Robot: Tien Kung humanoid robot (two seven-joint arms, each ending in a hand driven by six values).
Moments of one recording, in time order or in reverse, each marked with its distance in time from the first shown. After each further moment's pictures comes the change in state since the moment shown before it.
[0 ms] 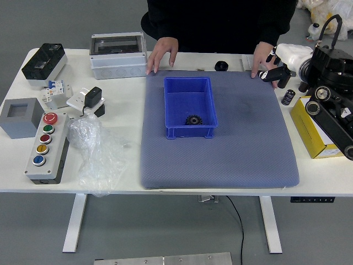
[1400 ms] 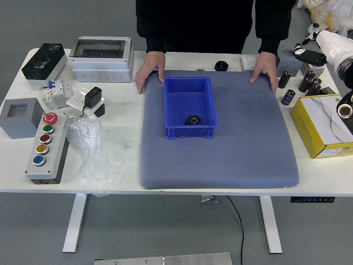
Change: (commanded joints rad) left arm -0.002 0.003 -0.024 0.000 0.009 -0.001 -0.001; right arm -0.141 -0.098 0.177 0.055 -0.015 -0.186 0.056
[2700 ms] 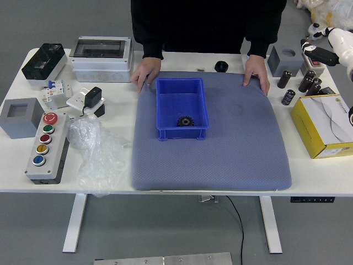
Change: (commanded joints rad) left arm -0.005 0.003 0.014 0.000 0.000 0.000 0.000; right arm -0.074 -0.062 0.030 0.073 -0.008 -0.046 0.035
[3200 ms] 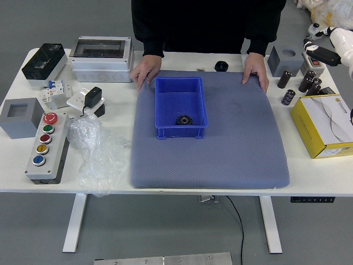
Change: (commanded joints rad) left arm -0.001 0.005 0.002 0.000 0.002 0.000 0.000; right arm -0.010 -0.002 0.018 0.009 -0.008 0.000 0.000
